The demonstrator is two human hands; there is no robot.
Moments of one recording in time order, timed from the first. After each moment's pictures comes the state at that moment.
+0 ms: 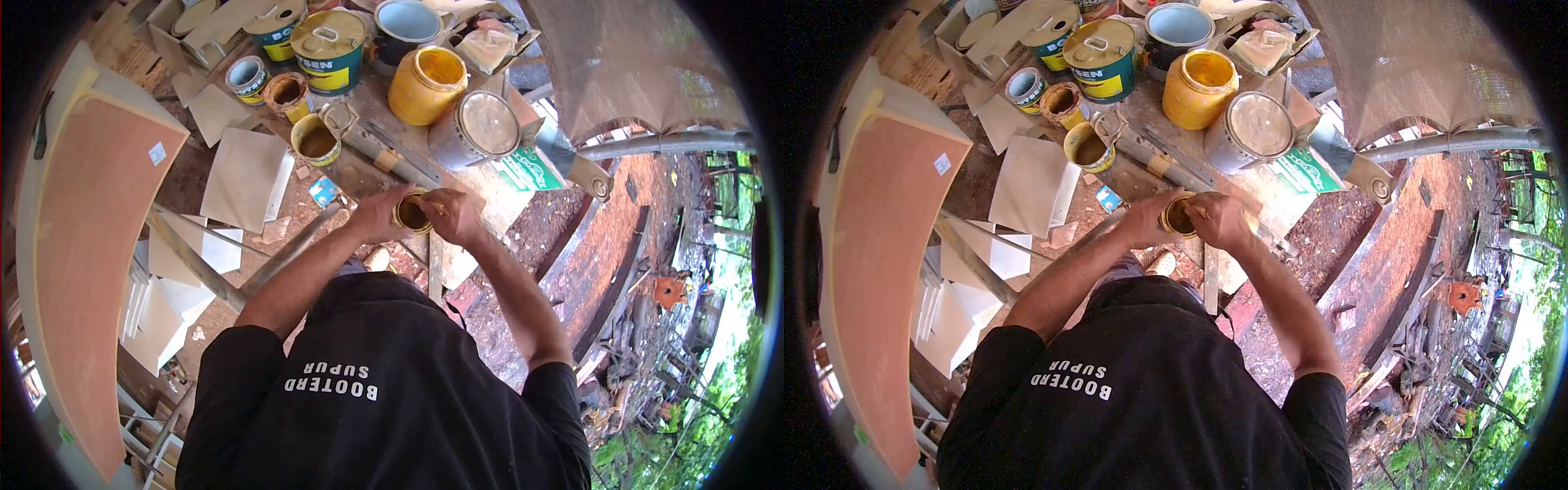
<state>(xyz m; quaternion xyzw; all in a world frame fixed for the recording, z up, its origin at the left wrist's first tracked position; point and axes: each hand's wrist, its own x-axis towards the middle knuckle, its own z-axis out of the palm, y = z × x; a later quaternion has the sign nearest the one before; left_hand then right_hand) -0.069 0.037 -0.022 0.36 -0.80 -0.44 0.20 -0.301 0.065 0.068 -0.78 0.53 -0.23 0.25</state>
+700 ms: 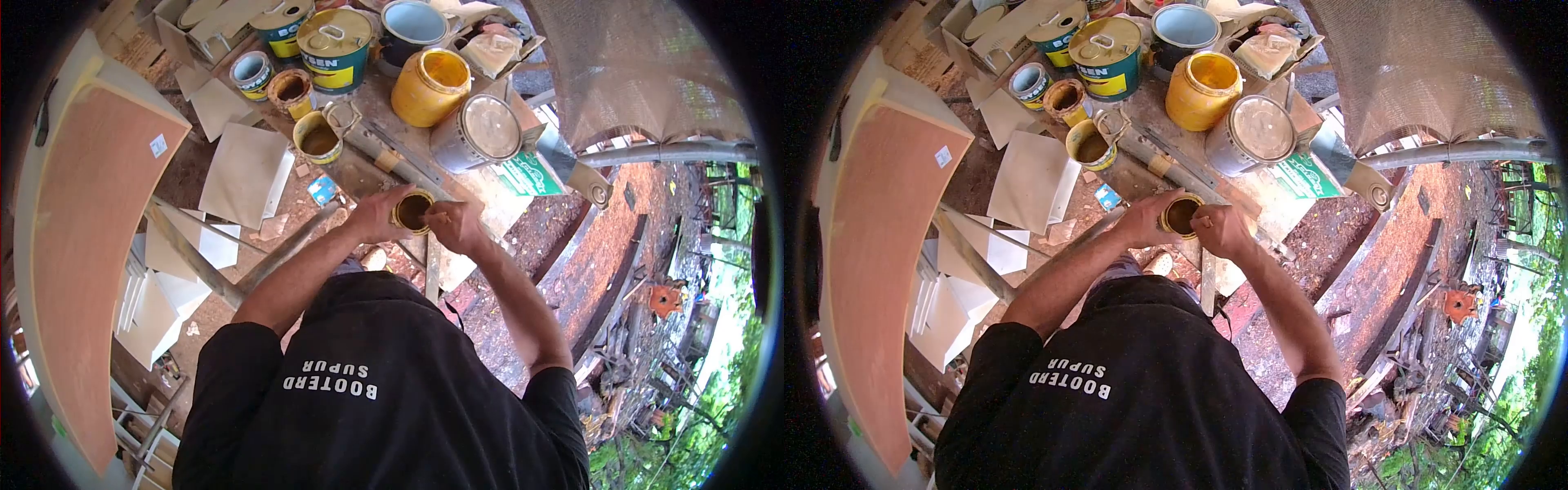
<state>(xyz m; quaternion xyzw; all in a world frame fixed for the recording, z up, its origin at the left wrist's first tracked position) -0.068 0.039 -0.020 0.37 -0.80 -0.42 0.20 -0.309 0.077 0.075 -0.74 0.56 -0.17 0.33</state>
